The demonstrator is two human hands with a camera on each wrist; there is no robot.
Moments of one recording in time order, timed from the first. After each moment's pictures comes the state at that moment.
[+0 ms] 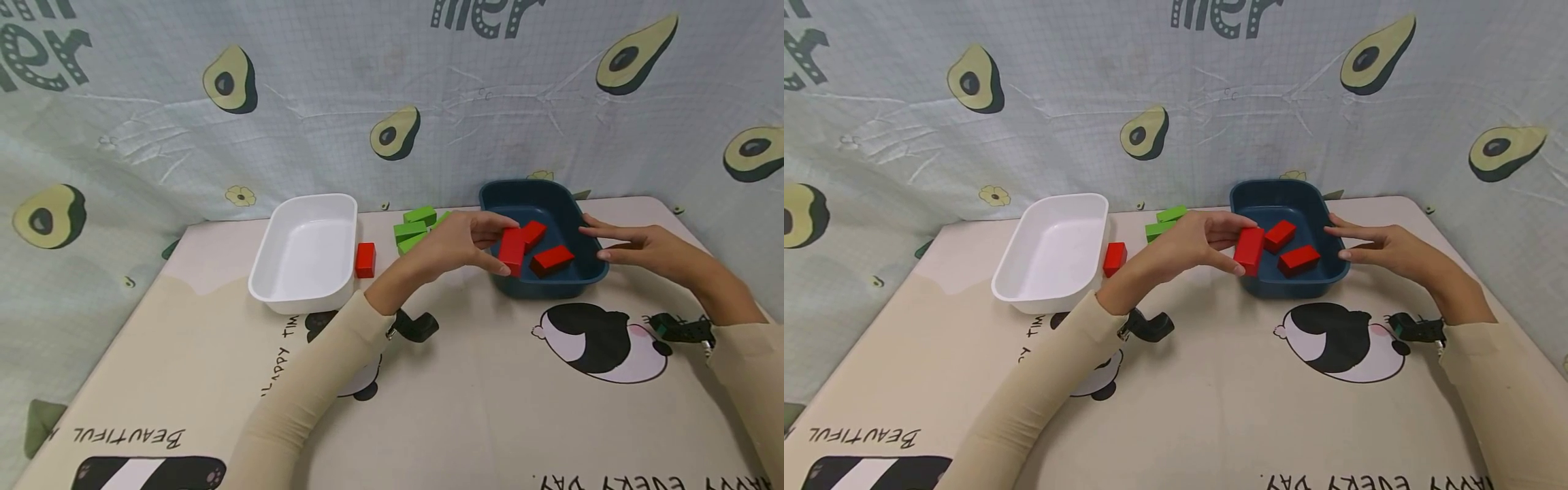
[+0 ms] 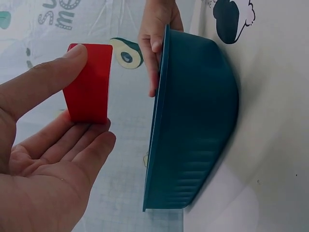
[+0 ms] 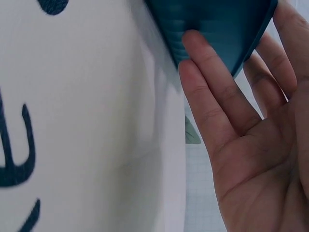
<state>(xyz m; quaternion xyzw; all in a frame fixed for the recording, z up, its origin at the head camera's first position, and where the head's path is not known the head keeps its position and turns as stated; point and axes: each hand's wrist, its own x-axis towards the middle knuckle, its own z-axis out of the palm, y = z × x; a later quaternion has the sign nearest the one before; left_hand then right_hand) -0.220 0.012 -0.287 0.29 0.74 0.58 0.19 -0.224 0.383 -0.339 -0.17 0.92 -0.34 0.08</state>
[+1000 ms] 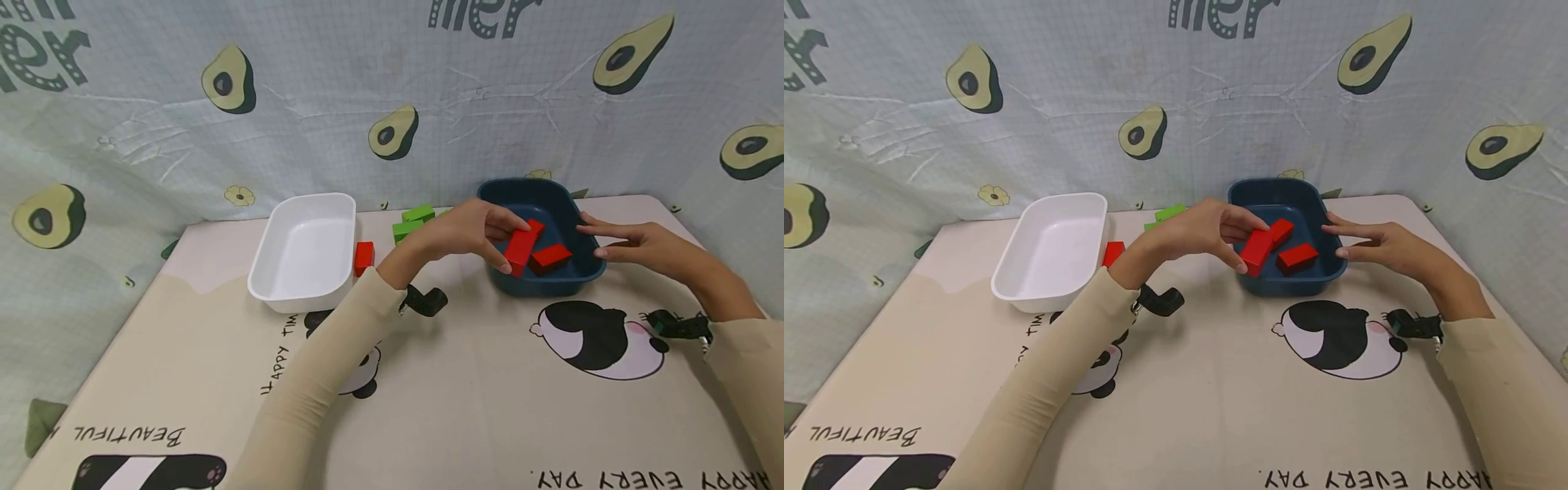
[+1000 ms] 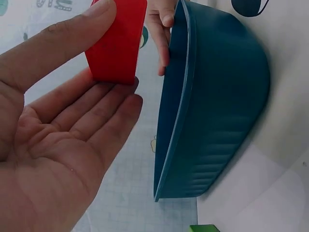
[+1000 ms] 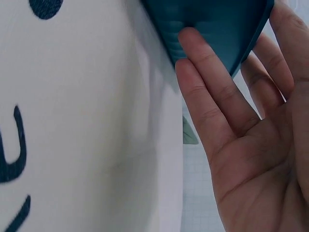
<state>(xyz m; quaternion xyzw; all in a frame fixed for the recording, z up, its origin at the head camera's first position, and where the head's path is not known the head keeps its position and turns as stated) -0.244 0.026 -0.270 0.34 0.75 0.49 0.27 -0.224 0.382 -0.335 -0.17 0.92 -0.33 0.09</state>
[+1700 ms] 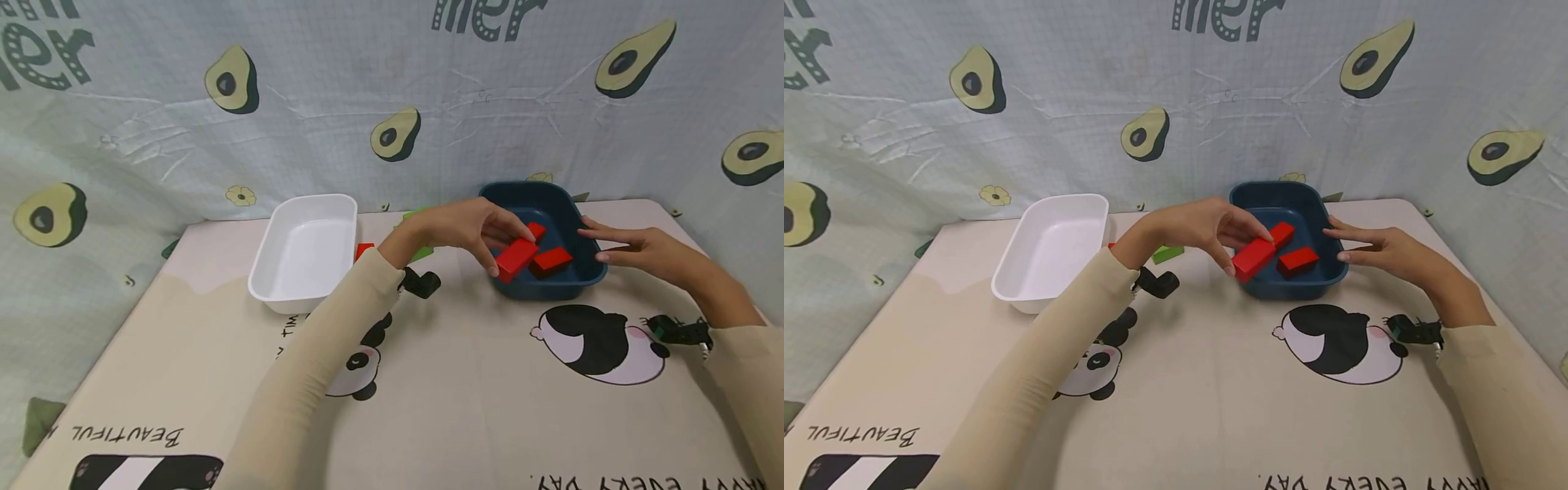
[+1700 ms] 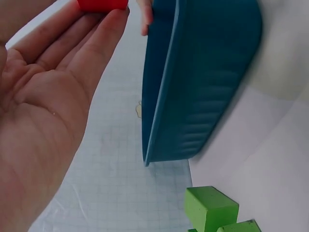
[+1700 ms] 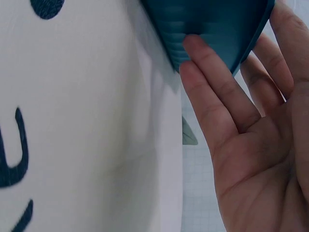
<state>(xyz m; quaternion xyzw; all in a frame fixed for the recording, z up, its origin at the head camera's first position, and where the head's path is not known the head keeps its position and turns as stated) -0.267 0.021 -0.266 0.41 0.69 0.46 0.37 -0.225 0.382 -0.337 -0.17 0.93 -0.32 0.08</state>
